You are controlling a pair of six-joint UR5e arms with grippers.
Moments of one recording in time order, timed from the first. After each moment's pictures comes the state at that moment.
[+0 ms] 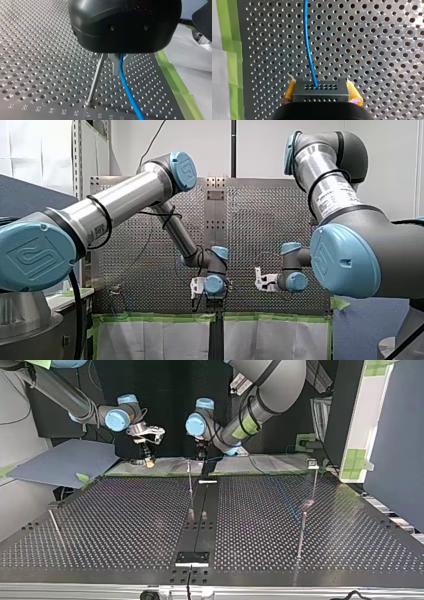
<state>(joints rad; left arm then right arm) -0.65 -2.56 -1.41 -2.57 -2.05 -1.69 1.85 -0.75 1.76 -0.80 1.29 1.50</state>
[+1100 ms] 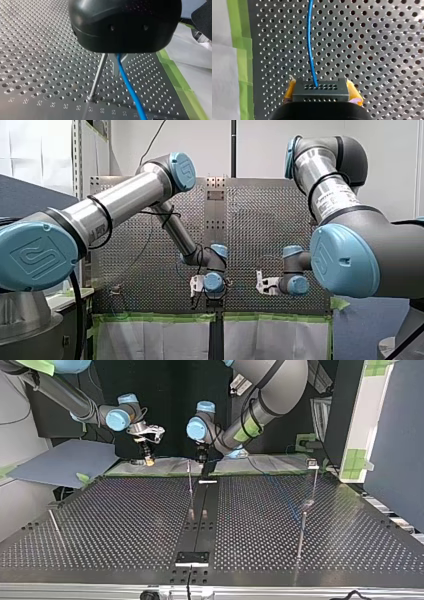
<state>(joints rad) -0.64 -2.56 -1.39 -2.60 -2.03 -1.69 1.84 -0.72 1.75 -0.81 1.29 1.50</state>
